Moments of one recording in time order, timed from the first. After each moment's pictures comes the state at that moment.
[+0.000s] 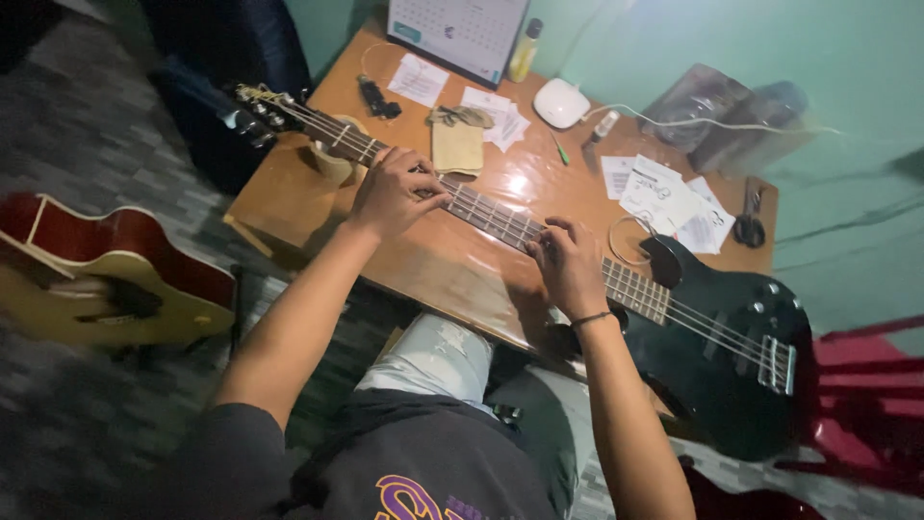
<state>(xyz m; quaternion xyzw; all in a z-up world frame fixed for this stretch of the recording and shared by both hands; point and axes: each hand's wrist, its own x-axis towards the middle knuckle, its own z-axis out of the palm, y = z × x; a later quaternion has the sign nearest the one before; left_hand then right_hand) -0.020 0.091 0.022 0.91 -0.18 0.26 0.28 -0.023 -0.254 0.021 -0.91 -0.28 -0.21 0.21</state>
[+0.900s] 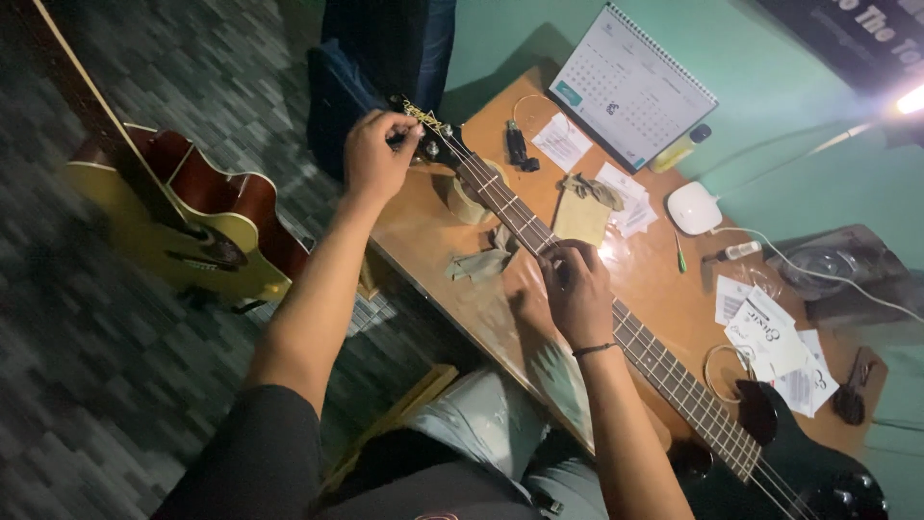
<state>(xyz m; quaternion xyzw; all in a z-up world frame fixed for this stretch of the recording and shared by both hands) -0.031 0.306 0.012 0.82 0.17 0.43 0.32 0.003 -0.050 0.049 -0.88 -0.36 -0.13 0.28</state>
